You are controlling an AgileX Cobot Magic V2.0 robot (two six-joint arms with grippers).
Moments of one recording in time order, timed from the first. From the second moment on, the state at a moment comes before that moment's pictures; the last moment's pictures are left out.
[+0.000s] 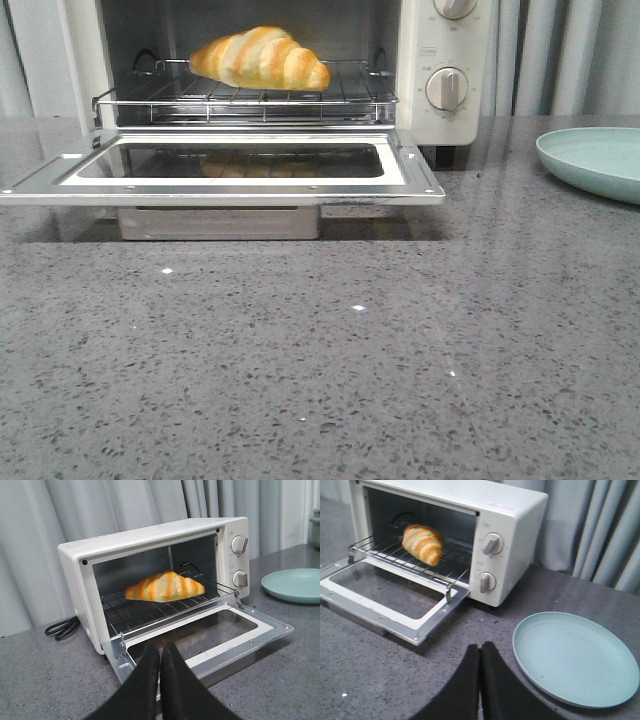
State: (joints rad) left arm -0.48 0.12 -0.37 -0.05 0.32 0.18; right arm 0.83 0.24 -0.67 -0.65 0.82 0.42
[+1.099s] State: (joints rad) left arm -0.47 0.12 -0.34 -0.04 0.29 0.19; right arm 0.83 0.17 -0.66 -0.70 0.79 0.45
